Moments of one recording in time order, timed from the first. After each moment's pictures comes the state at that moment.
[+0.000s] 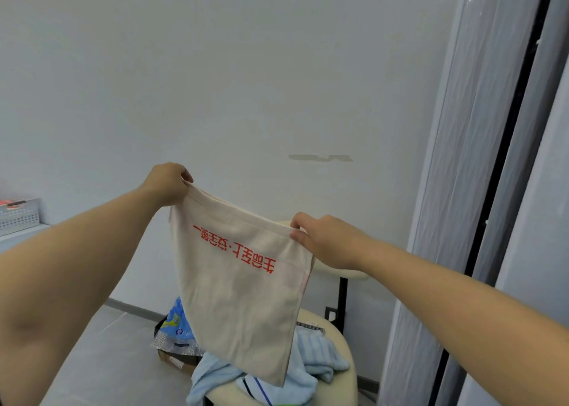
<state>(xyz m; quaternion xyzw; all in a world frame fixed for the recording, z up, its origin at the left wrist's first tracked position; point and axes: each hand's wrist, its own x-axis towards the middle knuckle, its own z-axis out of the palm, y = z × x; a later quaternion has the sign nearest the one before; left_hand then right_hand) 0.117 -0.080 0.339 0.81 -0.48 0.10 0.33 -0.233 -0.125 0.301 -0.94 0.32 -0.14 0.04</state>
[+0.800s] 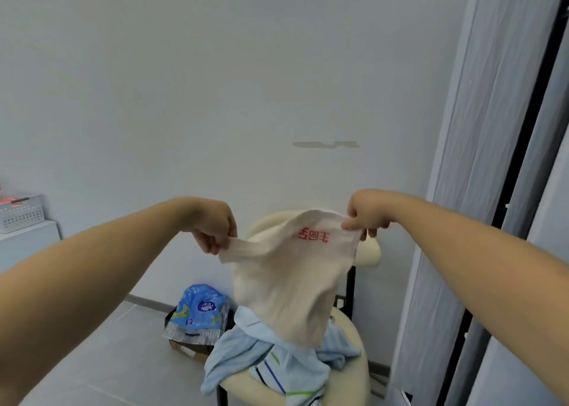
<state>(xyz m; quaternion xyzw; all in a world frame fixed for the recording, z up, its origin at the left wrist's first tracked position) 0.050 -0.071 0.312 0.80 -0.56 -0.18 0.14 -0.257 -0.184 0.336 -0.87 0.50 0.02 0.00</state>
